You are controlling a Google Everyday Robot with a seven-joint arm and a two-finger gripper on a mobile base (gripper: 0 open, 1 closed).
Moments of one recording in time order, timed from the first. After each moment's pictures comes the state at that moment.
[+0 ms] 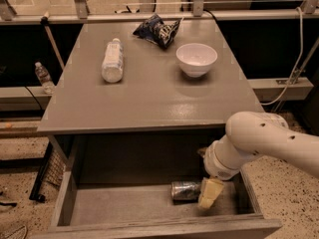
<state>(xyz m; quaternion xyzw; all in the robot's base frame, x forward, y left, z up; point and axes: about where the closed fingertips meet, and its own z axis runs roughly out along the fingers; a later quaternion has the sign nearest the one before) 0.448 -0.129 0.627 -0.65 0.74 0.10 0.14</state>
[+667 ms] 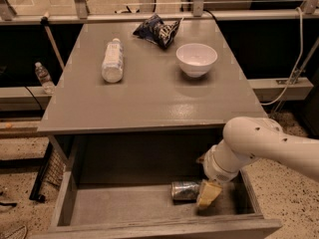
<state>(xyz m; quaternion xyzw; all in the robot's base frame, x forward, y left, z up) 0.448 -0.131 0.602 -0.64 0.75 0.11 0.13</state>
